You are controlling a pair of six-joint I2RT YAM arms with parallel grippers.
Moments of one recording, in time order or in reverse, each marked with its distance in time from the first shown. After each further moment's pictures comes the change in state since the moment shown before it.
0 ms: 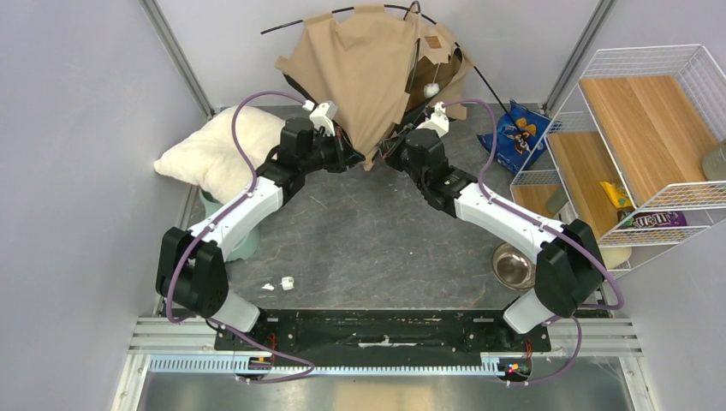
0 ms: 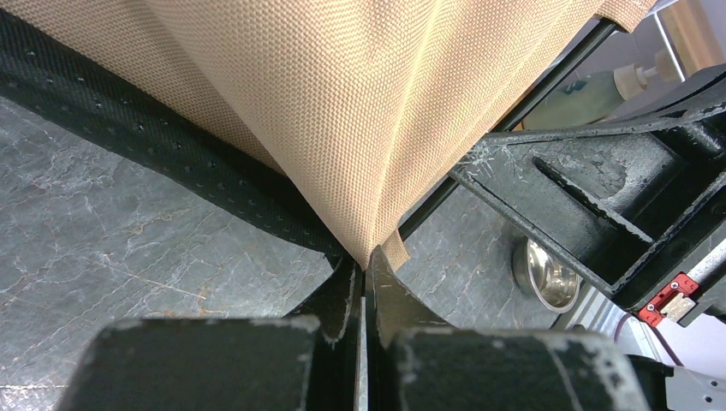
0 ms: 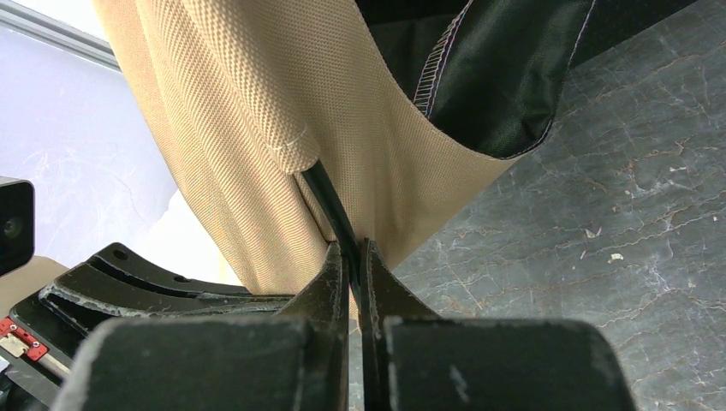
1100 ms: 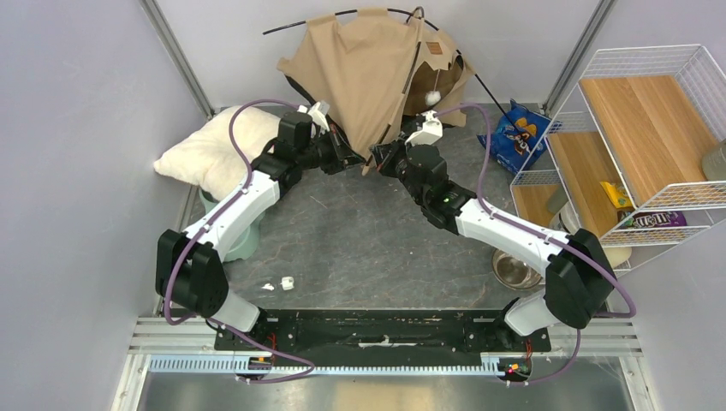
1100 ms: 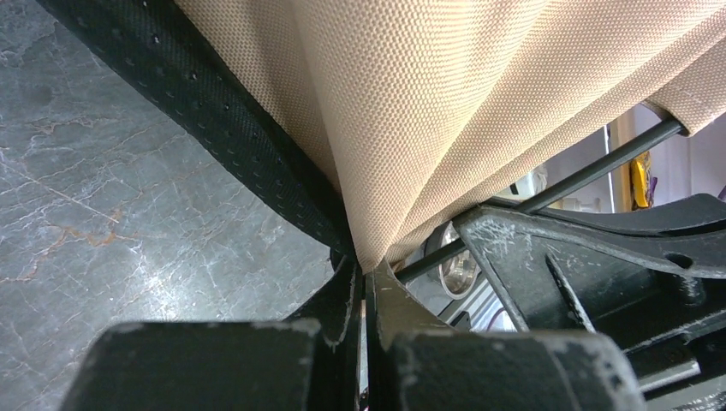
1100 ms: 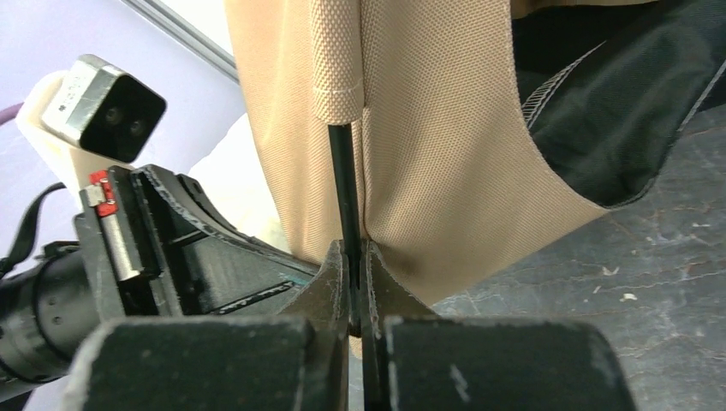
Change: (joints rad) left arm 0.008 -0.002 0.089 -0.181 0.053 -0.270; right arm 0.085 -0.072 -0.114 0.196 0.008 -0.182
